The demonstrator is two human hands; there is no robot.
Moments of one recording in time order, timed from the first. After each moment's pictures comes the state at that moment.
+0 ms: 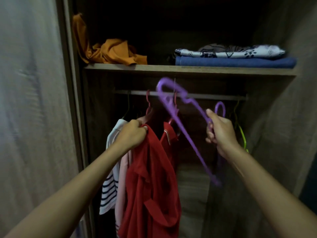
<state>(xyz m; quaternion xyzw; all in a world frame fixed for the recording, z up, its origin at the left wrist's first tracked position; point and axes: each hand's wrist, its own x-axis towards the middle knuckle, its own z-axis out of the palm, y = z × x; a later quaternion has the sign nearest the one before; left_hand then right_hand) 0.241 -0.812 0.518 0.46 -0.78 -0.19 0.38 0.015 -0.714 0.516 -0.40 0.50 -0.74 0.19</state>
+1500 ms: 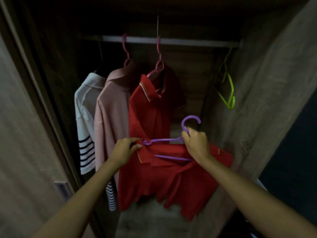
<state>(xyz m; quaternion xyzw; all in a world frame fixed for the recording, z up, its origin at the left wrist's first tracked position) 0.225 -0.837 0.313 0.34 -0.88 -0.21 0.27 -0.007 -0.719 0.324 -0.50 0.75 -0.40 -0.16</state>
